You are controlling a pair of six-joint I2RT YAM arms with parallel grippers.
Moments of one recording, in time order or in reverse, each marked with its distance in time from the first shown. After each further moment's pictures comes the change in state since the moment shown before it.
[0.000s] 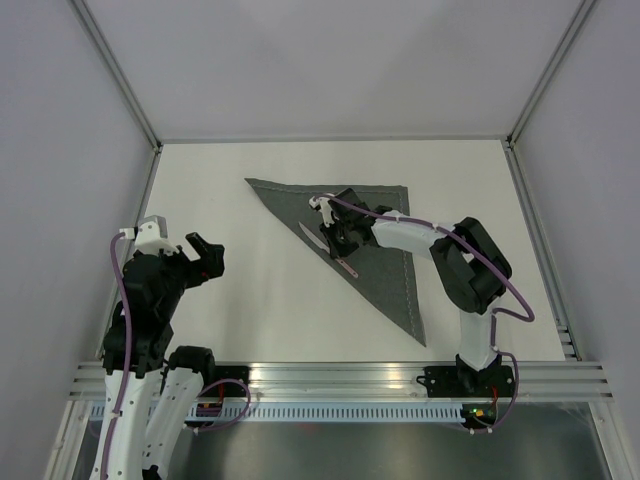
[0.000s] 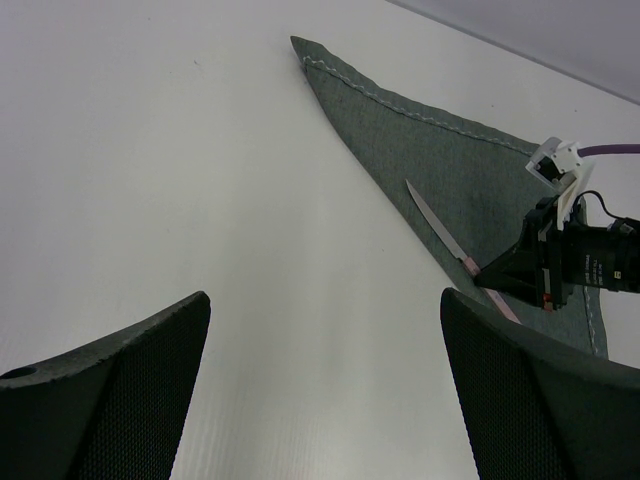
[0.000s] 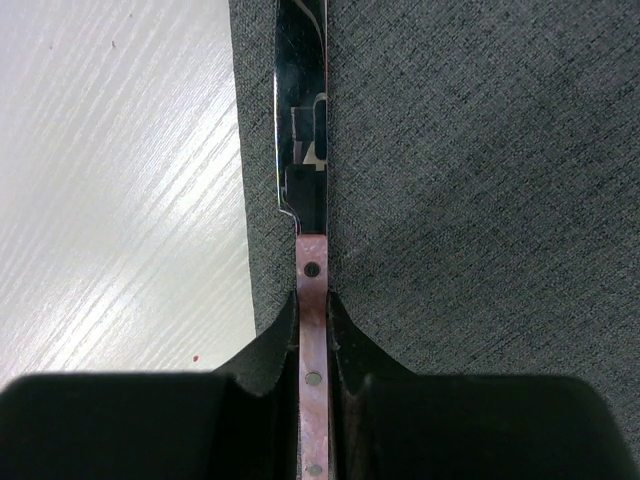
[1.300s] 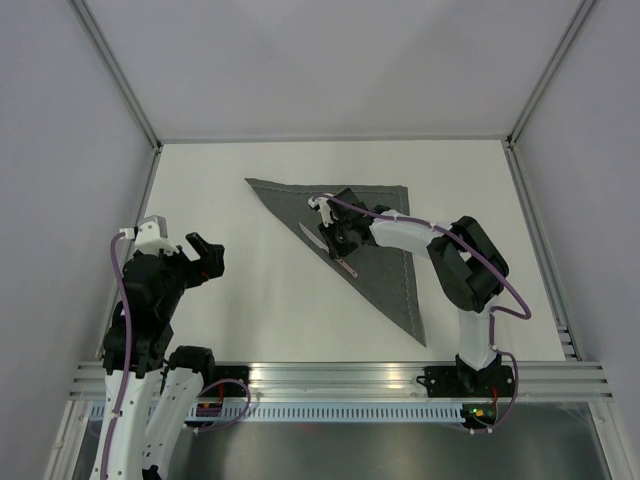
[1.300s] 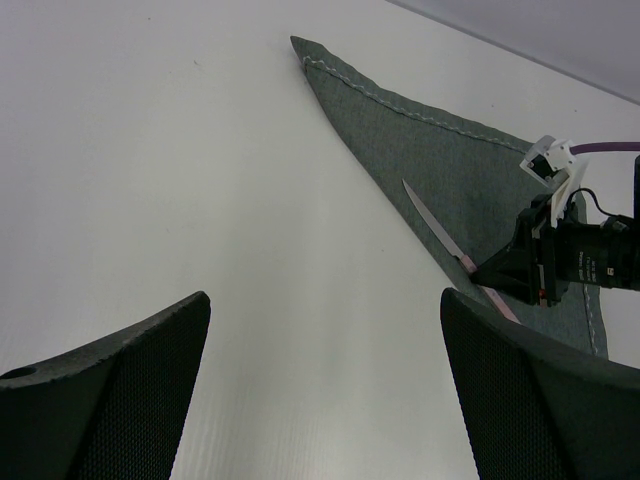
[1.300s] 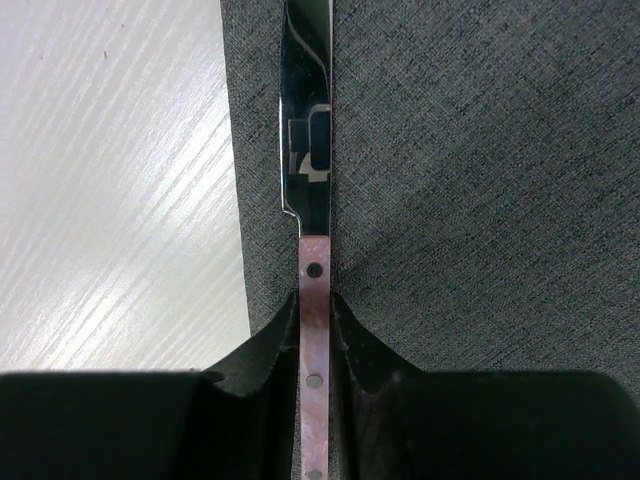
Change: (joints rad) left arm 0.000 0.000 0.000 0.000 0.000 0.000; right arm 0.001 0.024 0.018 -0.001 0.006 0.000
